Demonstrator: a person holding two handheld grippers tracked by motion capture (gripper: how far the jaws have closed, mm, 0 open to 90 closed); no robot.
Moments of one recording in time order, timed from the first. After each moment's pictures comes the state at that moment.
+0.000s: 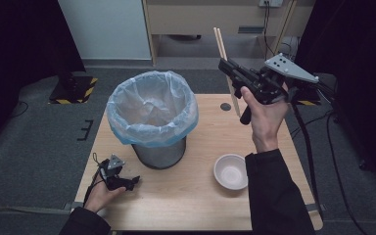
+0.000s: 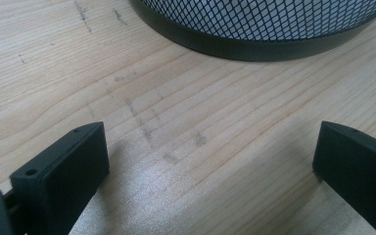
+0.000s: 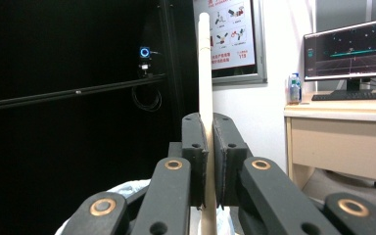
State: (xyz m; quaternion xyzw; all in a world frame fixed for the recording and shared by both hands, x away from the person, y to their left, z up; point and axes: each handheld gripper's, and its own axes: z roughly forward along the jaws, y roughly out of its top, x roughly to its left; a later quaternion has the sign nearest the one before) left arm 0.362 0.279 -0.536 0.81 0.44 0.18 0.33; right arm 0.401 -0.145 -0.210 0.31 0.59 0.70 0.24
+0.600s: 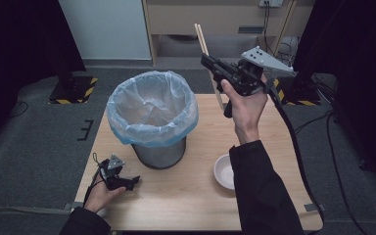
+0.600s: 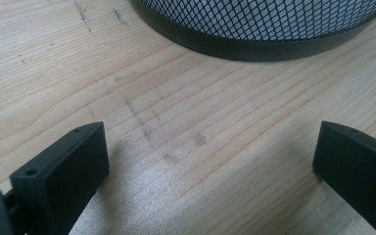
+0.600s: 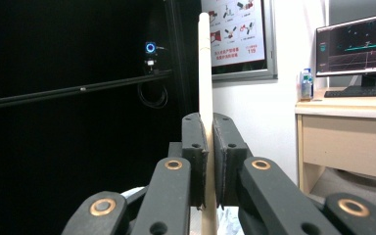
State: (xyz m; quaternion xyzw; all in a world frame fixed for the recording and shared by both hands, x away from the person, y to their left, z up) left arm 0.362 0.279 -0.536 0.81 0.44 0.18 0.33; right arm 0.423 -0.110 -0.211 0.31 0.60 0.70 0.23
